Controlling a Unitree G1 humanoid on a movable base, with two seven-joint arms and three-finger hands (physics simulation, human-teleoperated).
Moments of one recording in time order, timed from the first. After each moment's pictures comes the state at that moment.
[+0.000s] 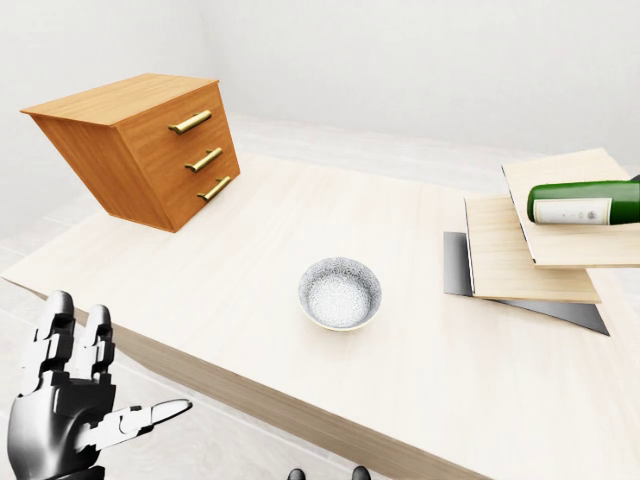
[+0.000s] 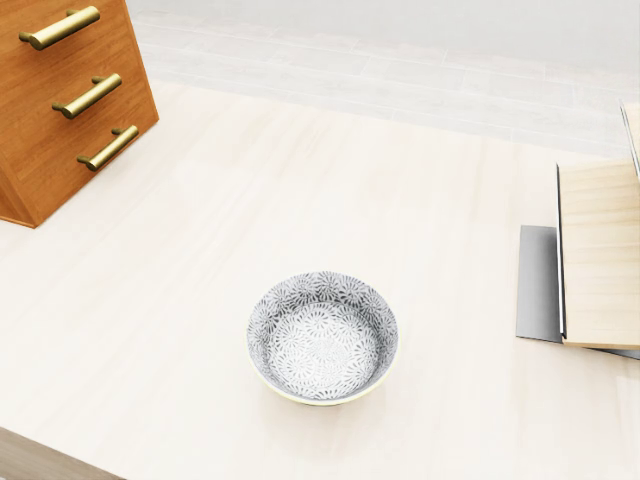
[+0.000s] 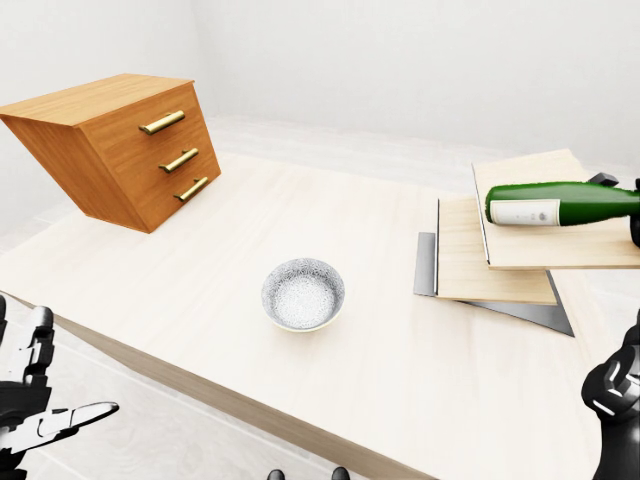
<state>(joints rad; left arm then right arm) 0.37 -0.18 0.69 -0.64 -0.30 0.09 -0.46 -0.94 -1.03 -0.51 1.32 1.14 0.09 0.08</state>
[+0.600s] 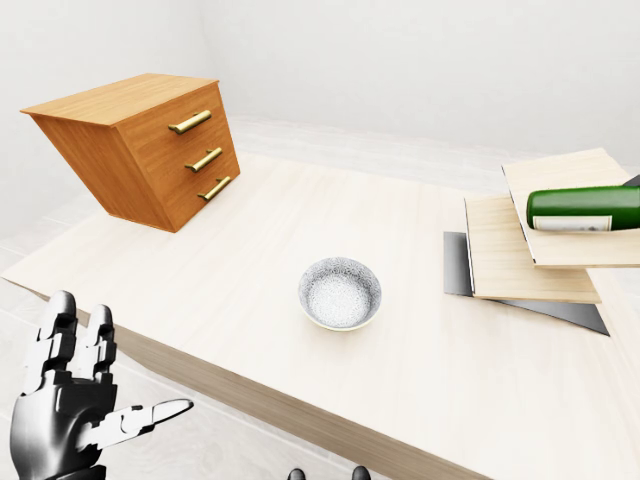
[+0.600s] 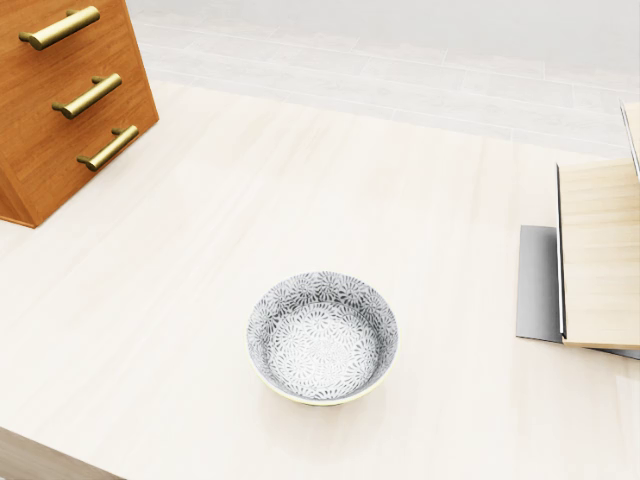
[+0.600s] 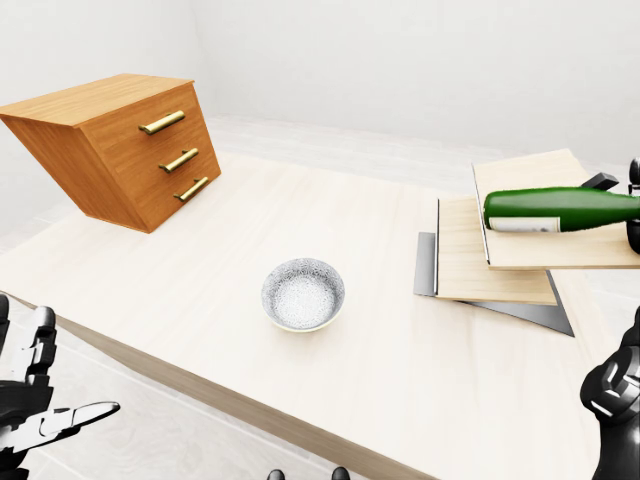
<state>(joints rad) 0.37 -0.18 0.69 -0.64 -0.30 0.09 -0.46 -0.93 -1.02 -0.50 1.32 1.09 0.09 0.06</state>
